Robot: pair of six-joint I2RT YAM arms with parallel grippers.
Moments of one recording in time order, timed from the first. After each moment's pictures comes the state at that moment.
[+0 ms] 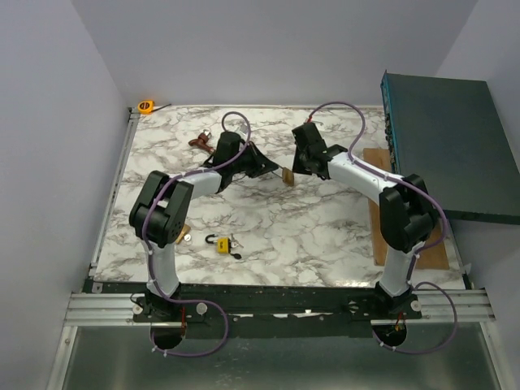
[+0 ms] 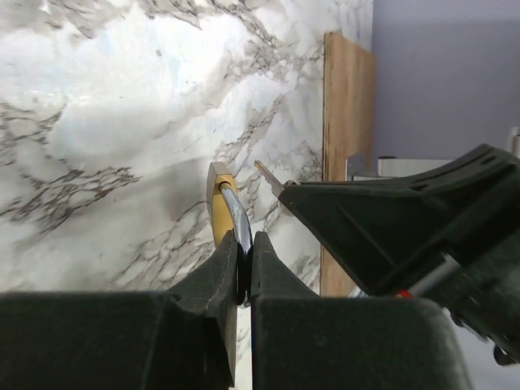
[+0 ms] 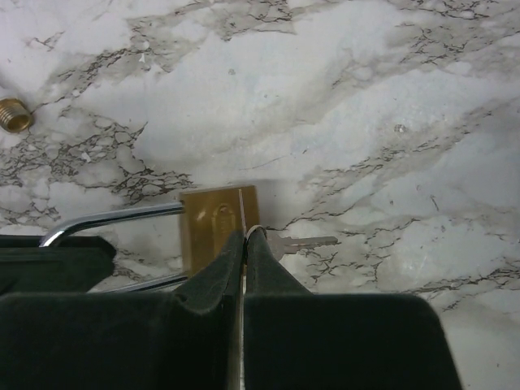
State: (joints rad) left arm -0.40 1.89 1.11 0.36 0.48 -0.99; right arm 0.54 1.87 1.41 -0.38 0.26 0.55
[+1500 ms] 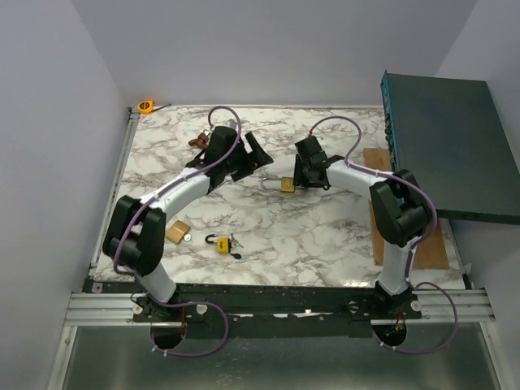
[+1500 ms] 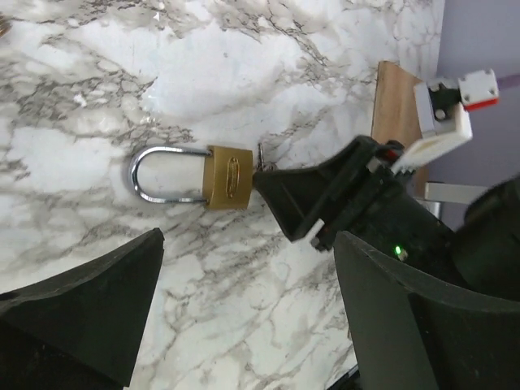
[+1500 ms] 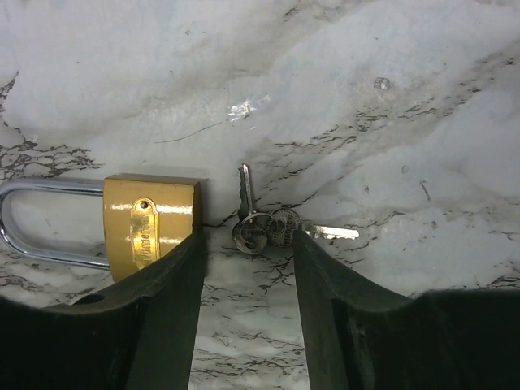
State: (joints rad) left arm -0.45 1.71 1.17 -0.05 0.22 -0.88; right arm 0.51 1.94 1.29 -0.30 0.23 0.51
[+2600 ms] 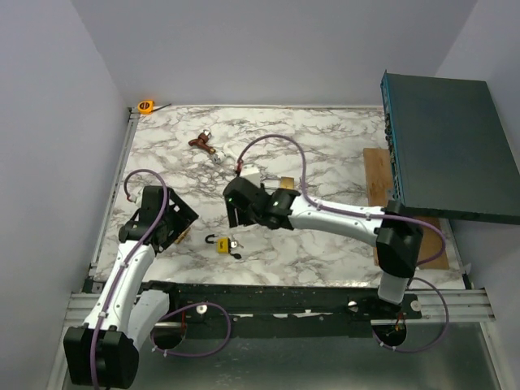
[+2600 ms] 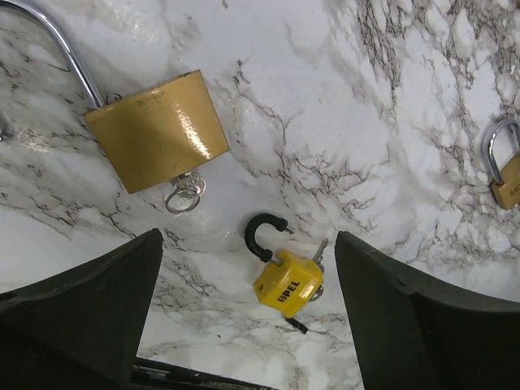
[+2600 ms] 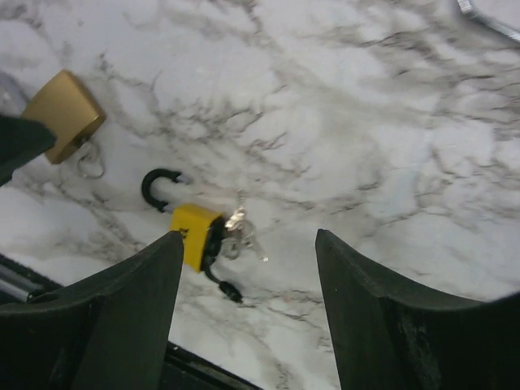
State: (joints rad) left arm -0.10 0.85 0.62 -0.70 -0.05 -0.86; right arm 1.09 1.79 1.44 -0.52 0.37 0.69
